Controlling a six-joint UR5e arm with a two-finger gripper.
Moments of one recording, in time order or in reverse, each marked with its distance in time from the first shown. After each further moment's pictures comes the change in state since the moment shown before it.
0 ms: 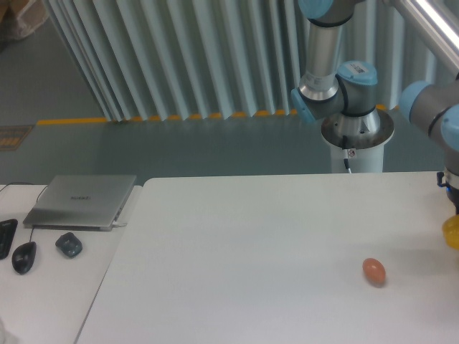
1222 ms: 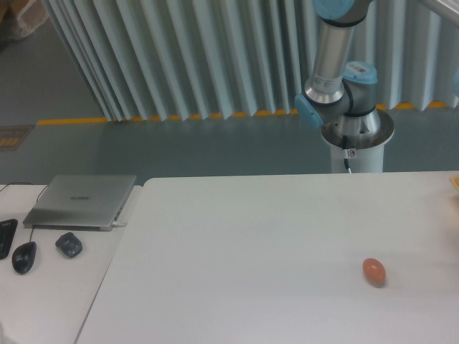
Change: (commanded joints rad) arm 0.225 -0.061 0.049 0.333 -0.012 -0.015
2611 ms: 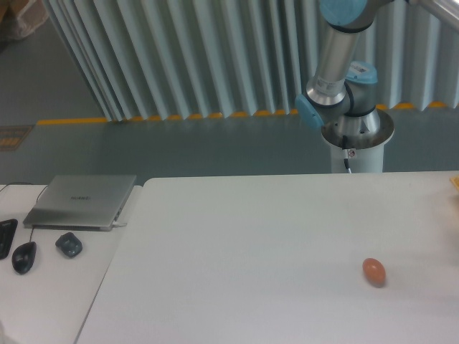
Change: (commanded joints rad) arm -0.086 -0.009 -0.037 -0.006 -0.002 -0.006
